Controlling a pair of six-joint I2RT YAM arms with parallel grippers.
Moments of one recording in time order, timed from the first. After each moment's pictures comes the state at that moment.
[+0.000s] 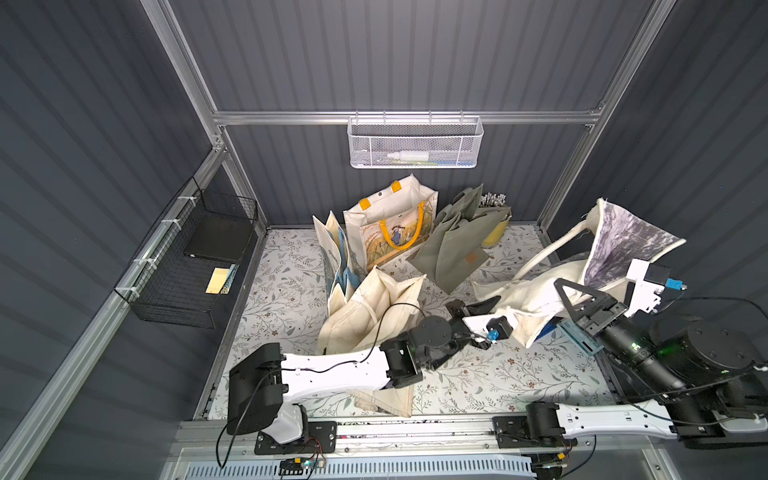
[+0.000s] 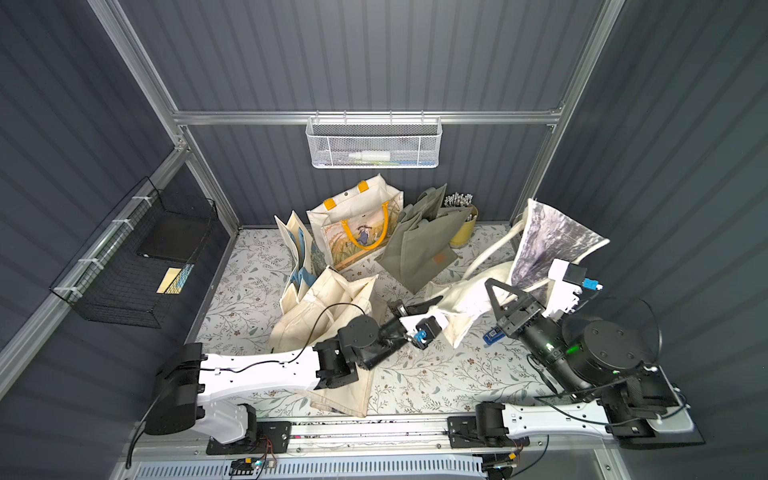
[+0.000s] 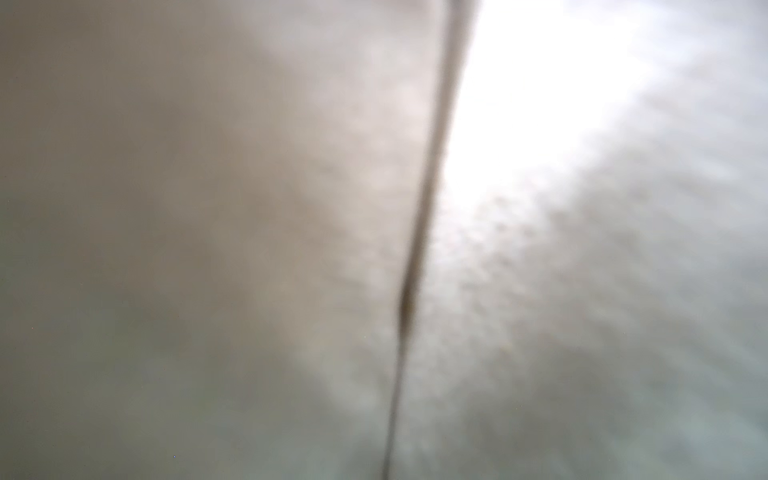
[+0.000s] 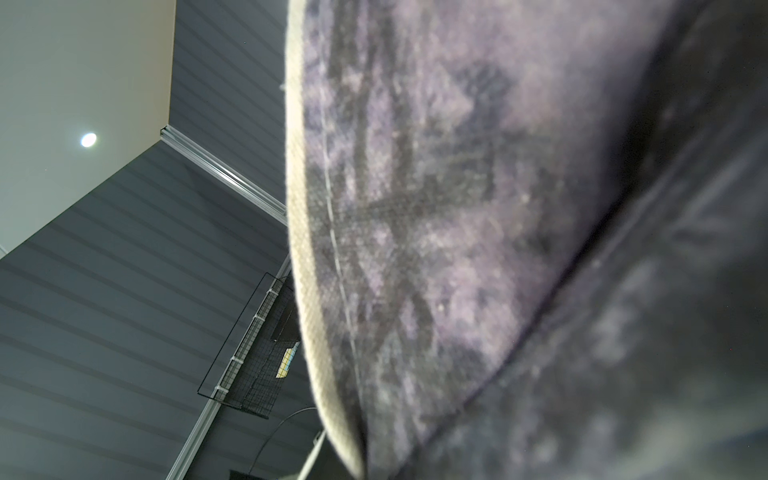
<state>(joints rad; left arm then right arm) -1.26 1.54 1.16 0.49 -0.28 0.54 1.53 0.56 1.38 -0.91 1.02 0.96</state>
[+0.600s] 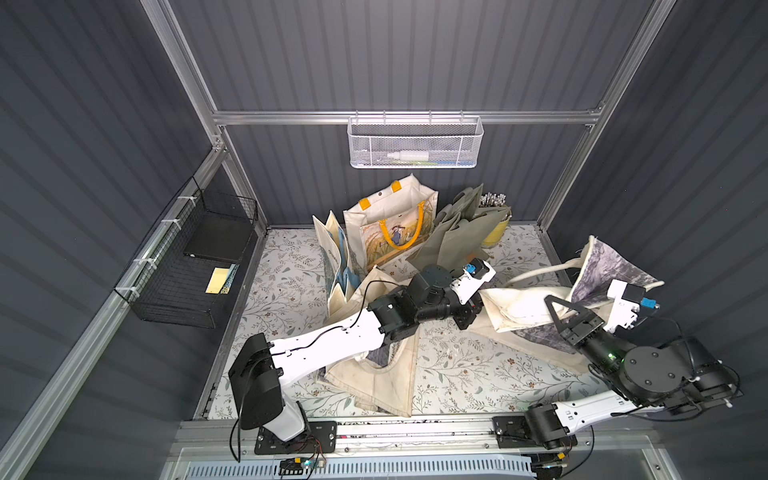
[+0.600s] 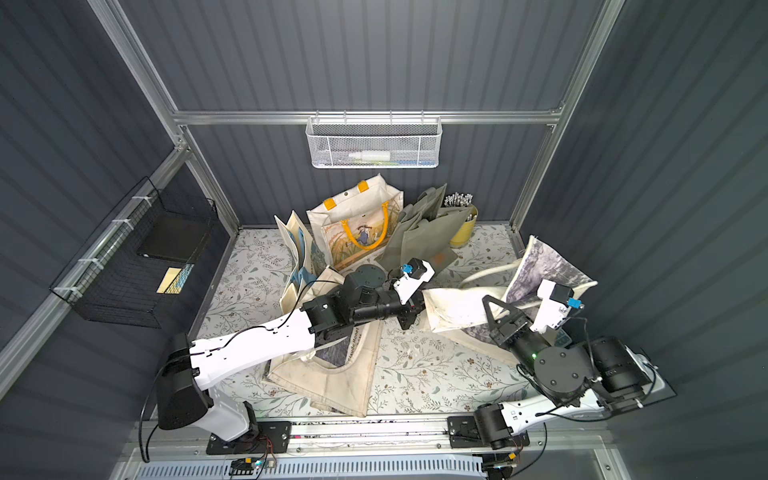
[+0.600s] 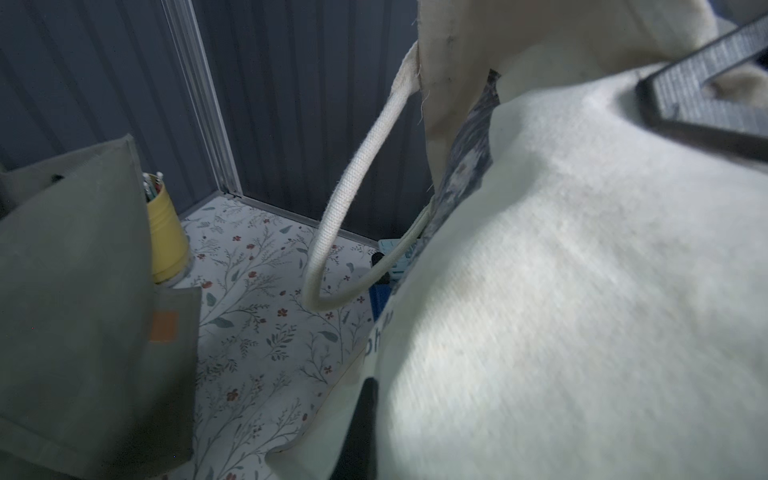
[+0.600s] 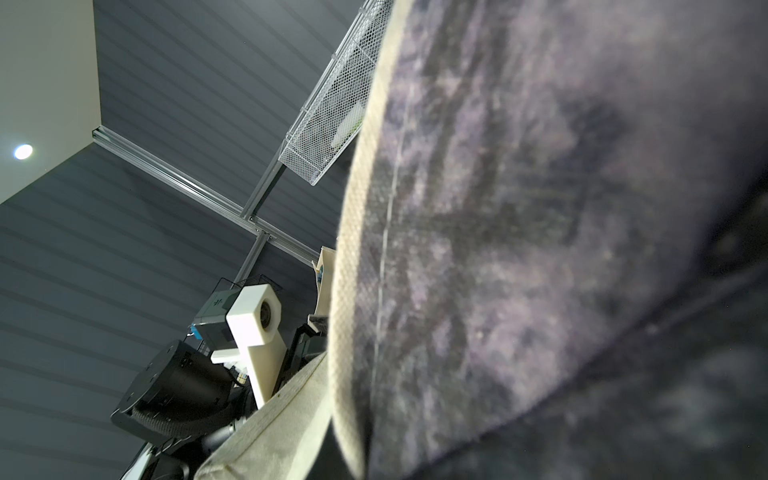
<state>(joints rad) -1.05 1.59 1.37 -0.02 0.24 -0.12 1.83 0.47 1.22 -1.24 1.33 1.39</state>
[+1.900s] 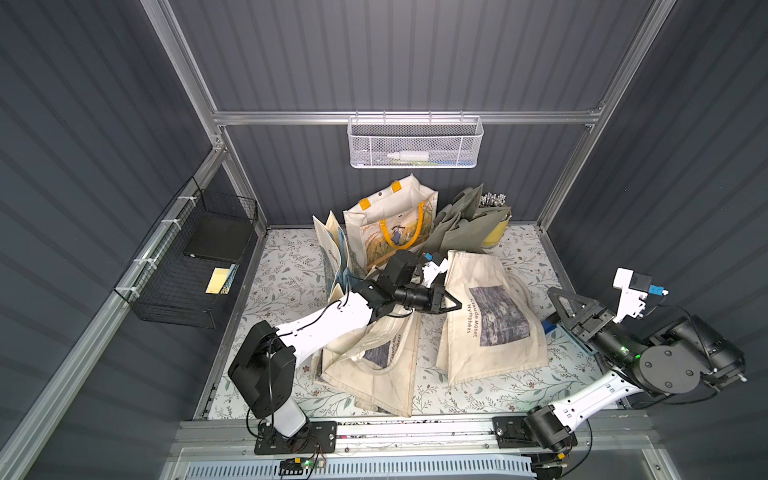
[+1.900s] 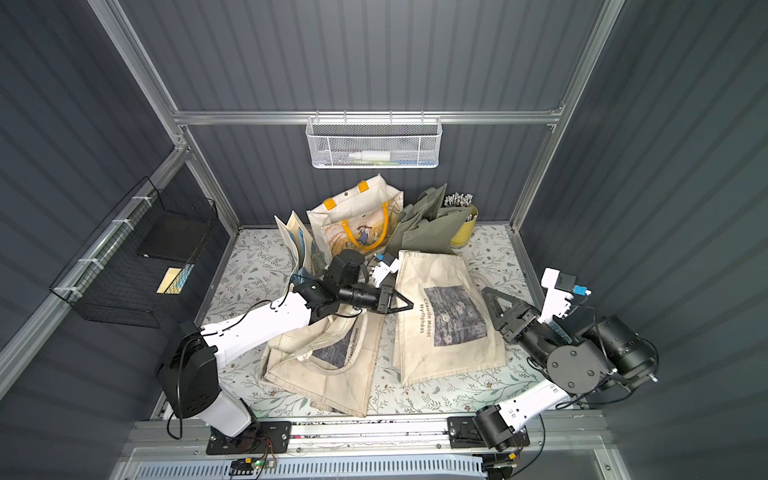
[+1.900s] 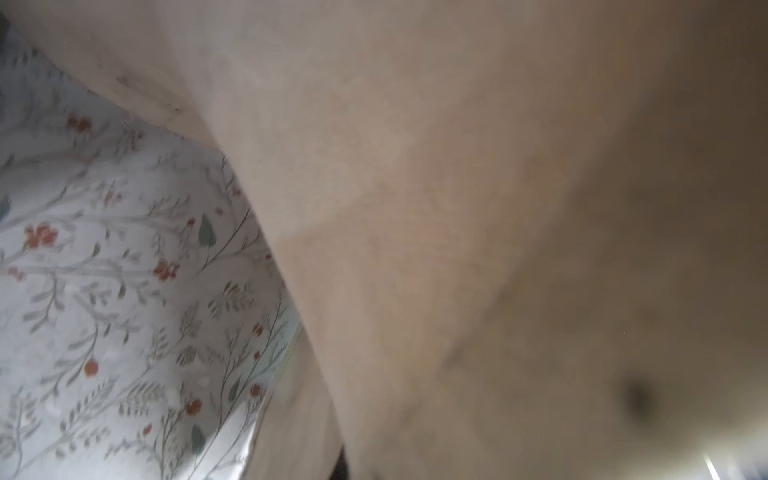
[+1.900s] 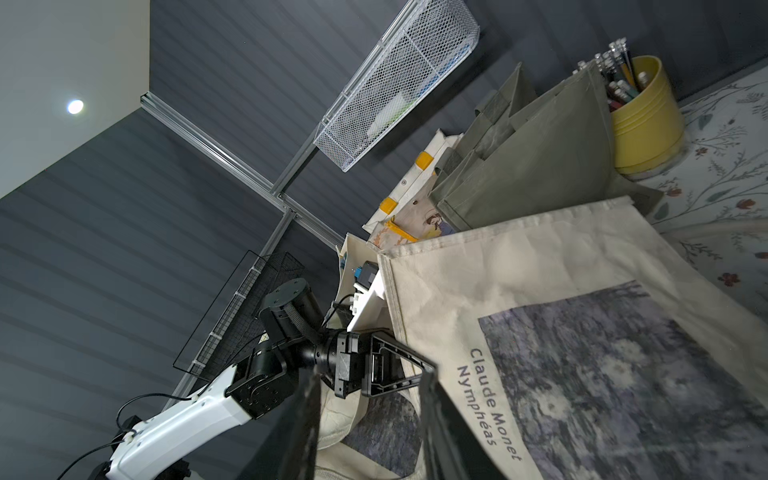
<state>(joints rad) -0.79 1.63 1.23 -0.11 0.75 -0.74 2.03 0.51 1.35 -1.40 1.44 1.40</state>
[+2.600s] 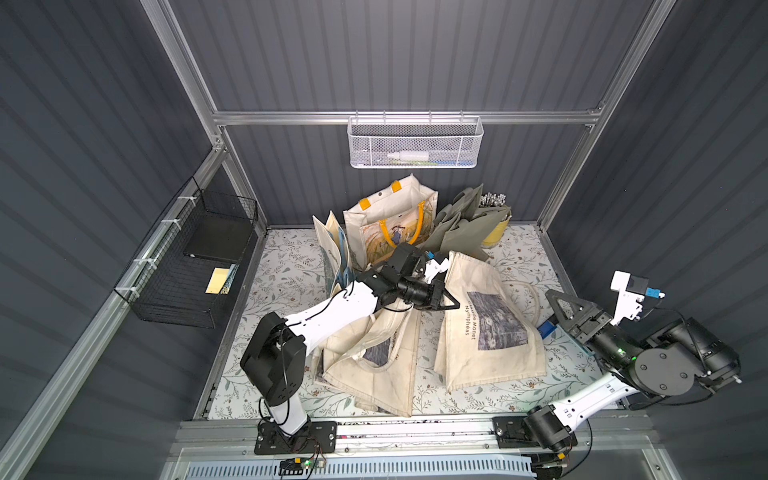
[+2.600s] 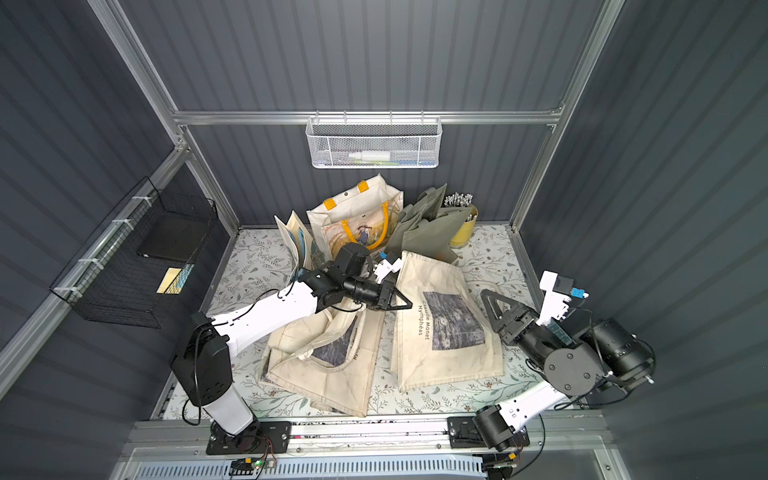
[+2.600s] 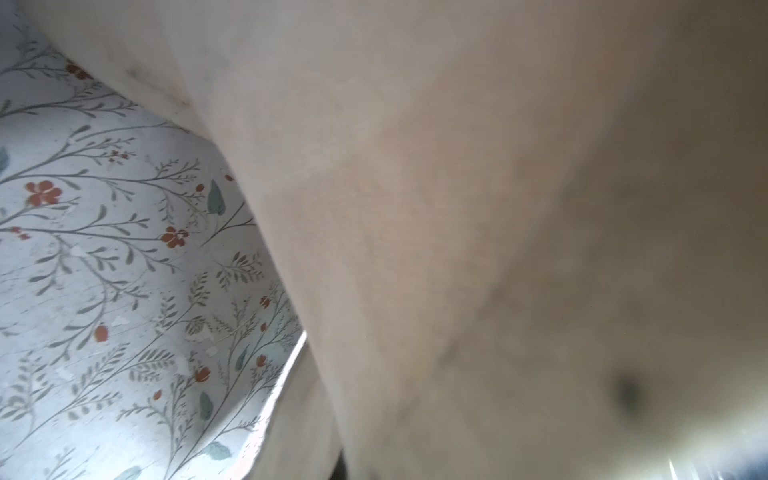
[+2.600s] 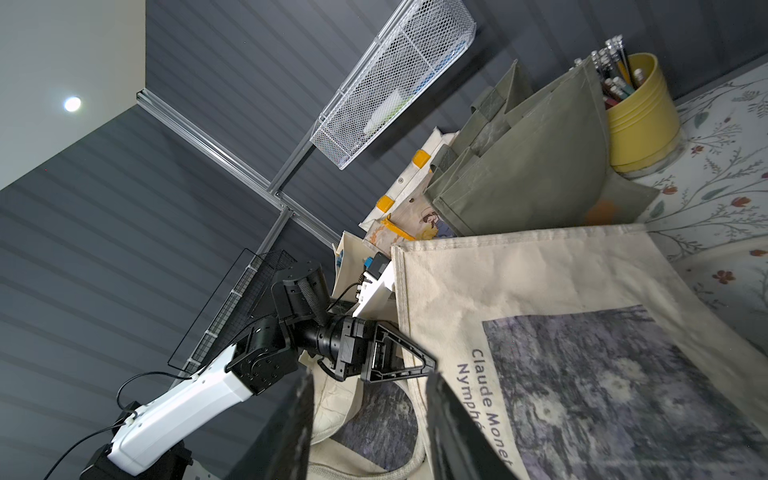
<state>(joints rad) -0.77 1.71 1.41 -0.34 0.82 -0.66 2.03 0.48 1.31 -1.40 1.44 1.41</state>
